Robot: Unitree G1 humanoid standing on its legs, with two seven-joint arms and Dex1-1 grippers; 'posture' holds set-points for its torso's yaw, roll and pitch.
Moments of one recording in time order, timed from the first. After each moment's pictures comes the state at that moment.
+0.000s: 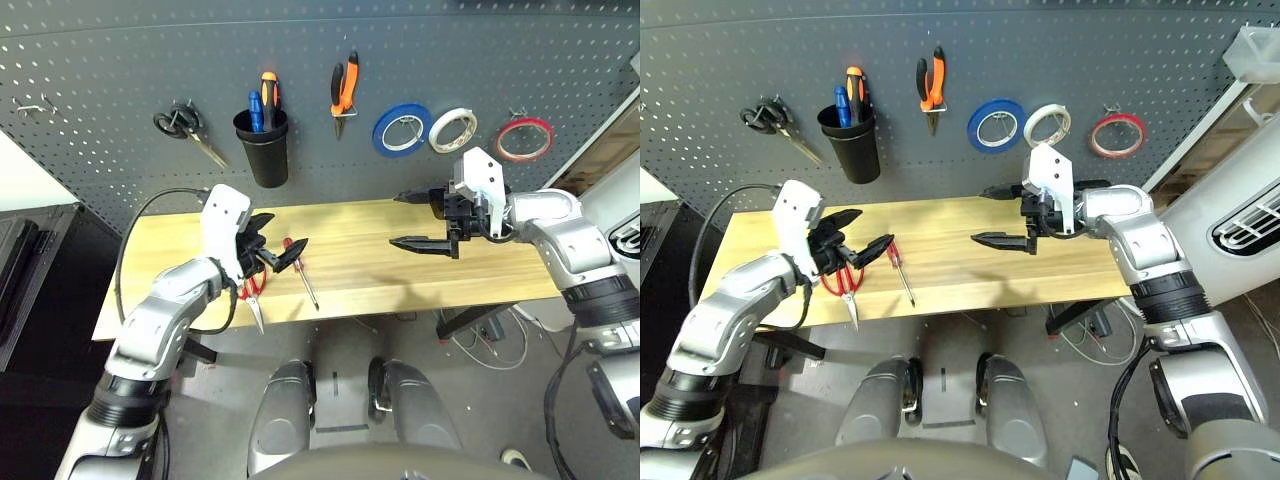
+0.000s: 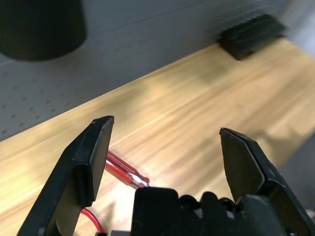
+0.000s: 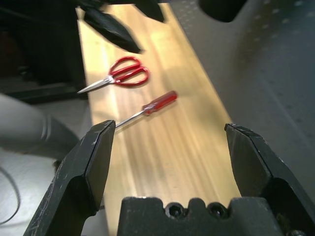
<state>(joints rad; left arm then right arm) -0.24 0.42 -0.12 -0.18 -0.24 0.63 -0.37 -0.55 -0.60 0.16 0.29 0.27 0.06 1.29</state>
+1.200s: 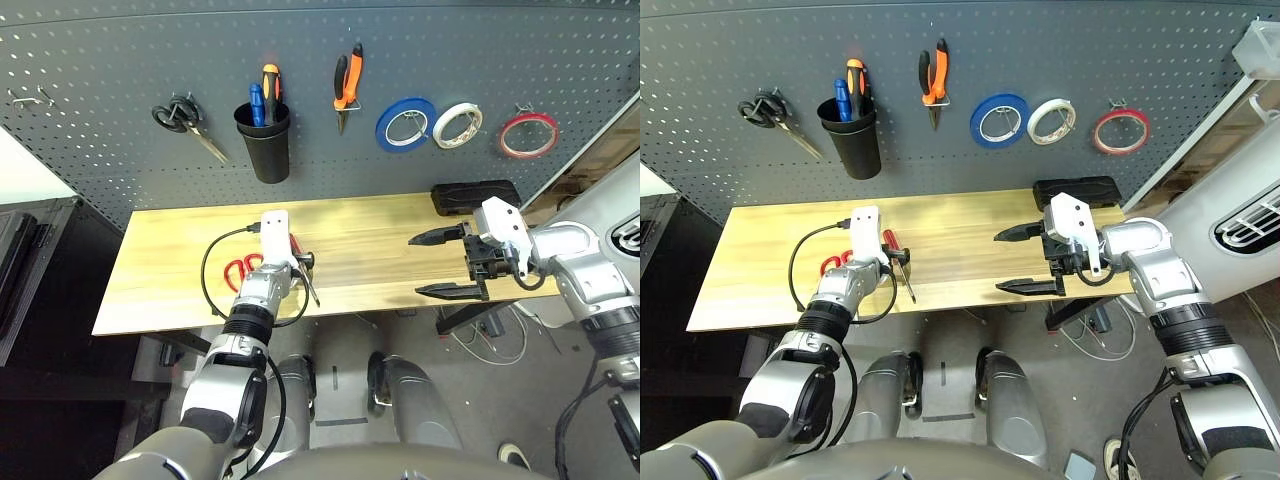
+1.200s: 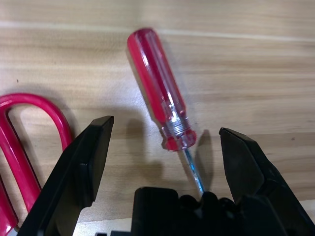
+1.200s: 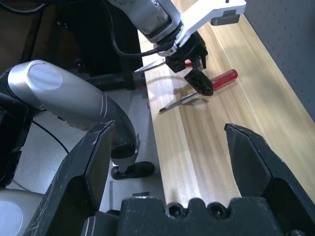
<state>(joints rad) -0.55 0.03 0.05 0.73 -0.09 0.54 0.07 -0.37 -0.66 0.14 0.21 0.31 0.03 1.42</state>
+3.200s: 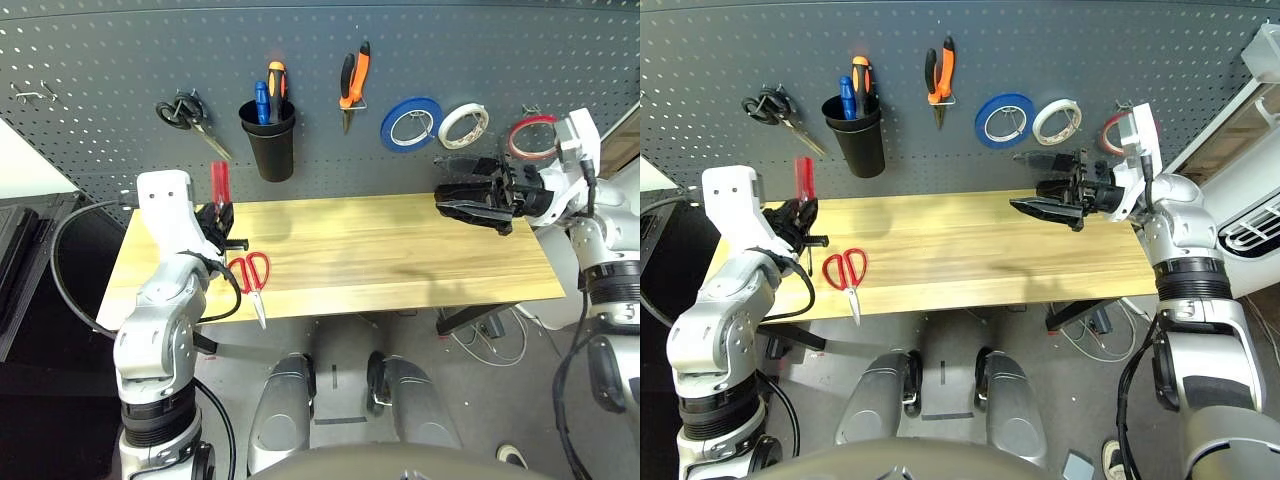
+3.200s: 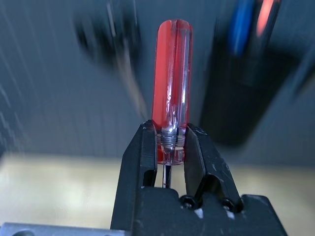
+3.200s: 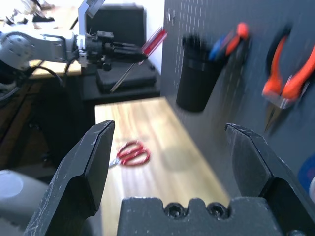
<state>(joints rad) -0.24 0.21 0.27 -0.62 -0.14 0.75 -0.05 -0.70 -0.62 -0.14 0.48 0.56 0.13 1.56</state>
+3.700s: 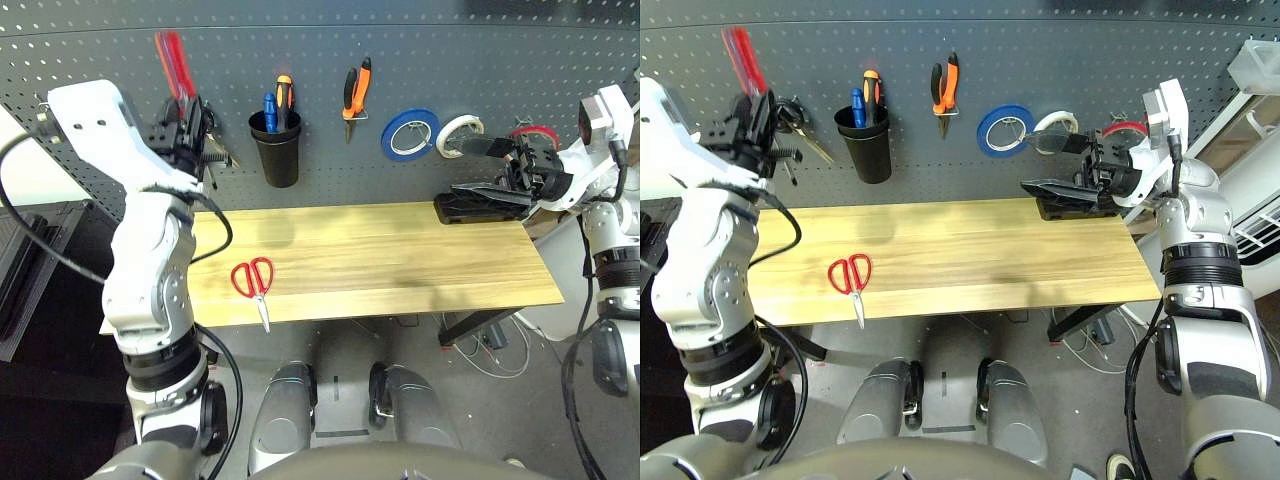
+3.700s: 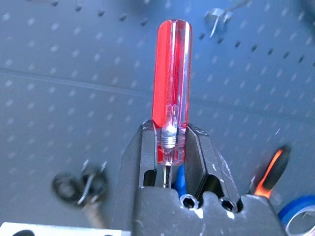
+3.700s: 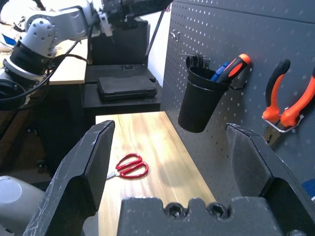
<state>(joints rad) -0.58 0.18 0.27 -0.51 -0.21 0.67 -0.02 -0.69 -0.61 -0.16 0.52 0.57 0.11 1.59</state>
